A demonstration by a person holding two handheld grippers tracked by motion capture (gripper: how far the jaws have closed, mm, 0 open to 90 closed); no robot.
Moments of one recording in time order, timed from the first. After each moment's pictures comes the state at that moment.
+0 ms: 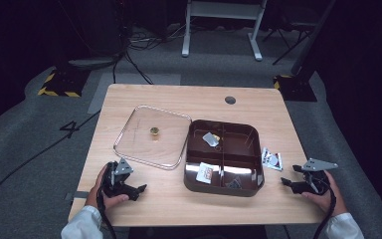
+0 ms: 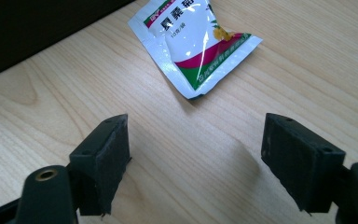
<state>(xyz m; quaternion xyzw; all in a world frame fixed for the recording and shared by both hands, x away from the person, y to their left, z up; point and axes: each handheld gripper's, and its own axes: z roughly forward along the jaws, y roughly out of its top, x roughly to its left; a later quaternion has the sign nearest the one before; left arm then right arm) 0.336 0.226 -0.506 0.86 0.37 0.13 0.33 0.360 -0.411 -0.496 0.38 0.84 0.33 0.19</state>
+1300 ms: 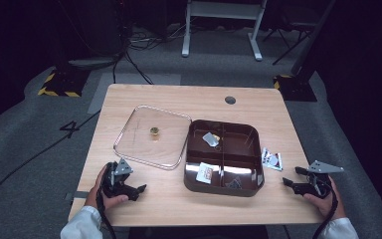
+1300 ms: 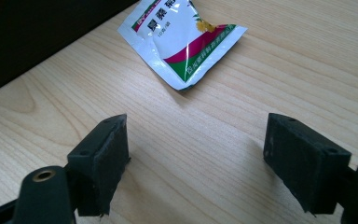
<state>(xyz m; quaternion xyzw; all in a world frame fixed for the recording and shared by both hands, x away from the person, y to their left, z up) 0.335 0.226 -0.506 0.86 0.37 0.13 0.33 0.355 -0.420 -0.504 0.41 0.82 0.36 0.18</state>
